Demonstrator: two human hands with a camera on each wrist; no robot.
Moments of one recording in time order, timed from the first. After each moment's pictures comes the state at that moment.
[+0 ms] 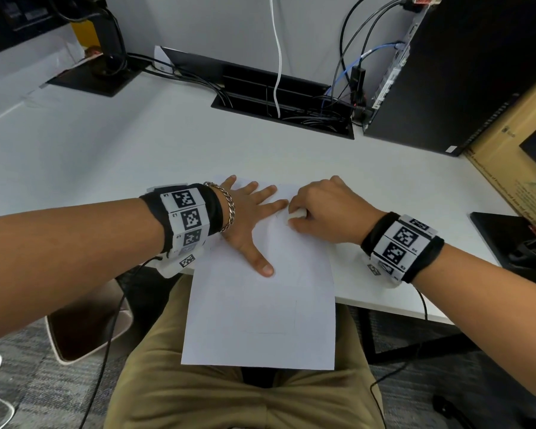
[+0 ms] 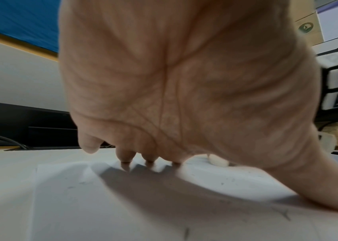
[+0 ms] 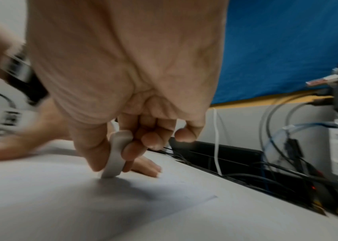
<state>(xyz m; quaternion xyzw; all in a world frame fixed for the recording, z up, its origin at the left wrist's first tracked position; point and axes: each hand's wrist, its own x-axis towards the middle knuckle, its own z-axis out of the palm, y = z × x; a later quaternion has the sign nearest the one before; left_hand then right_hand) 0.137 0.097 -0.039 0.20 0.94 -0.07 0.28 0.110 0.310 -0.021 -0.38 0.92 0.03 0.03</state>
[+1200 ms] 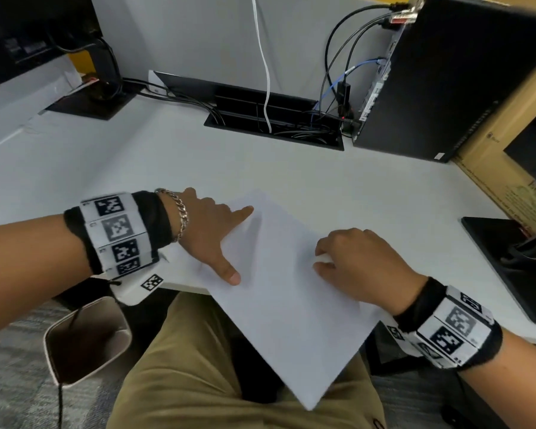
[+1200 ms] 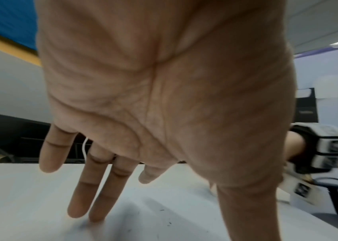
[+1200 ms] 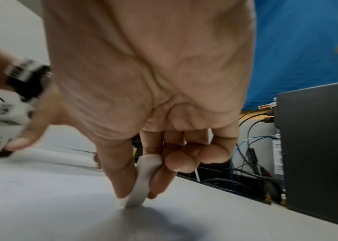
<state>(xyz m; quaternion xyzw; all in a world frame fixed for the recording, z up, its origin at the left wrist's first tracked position) 0.163 0.070 0.001 0.15 0.94 -0.10 0.30 0.182 0.358 -0.018 -0.25 0.96 0.04 0.08</state>
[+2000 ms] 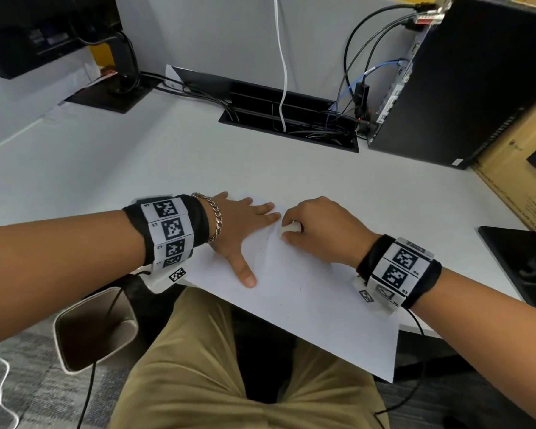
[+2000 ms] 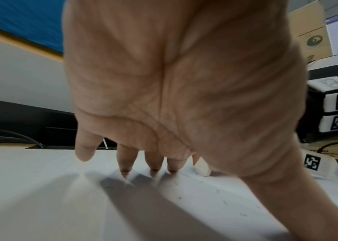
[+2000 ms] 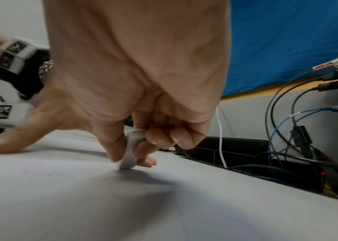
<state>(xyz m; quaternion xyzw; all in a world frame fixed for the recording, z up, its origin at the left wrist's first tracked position) 0.144 0.079 -0.021 0.21 0.93 -0.06 0.31 0.124 0.294 -0.026 -0.30 0.95 -0.06 0.08</state>
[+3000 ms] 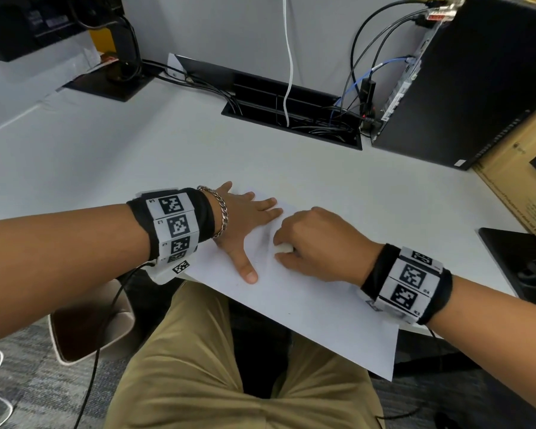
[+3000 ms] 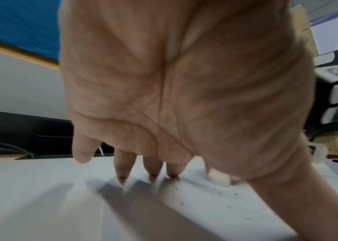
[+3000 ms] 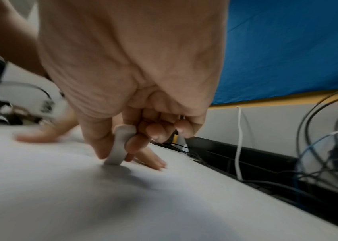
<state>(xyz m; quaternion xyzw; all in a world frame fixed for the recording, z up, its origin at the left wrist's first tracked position) 0.144 0.080 -0.023 0.22 0.93 -0.09 0.29 0.148 0.290 -0.024 -0.46 0.89 0.03 0.07</state>
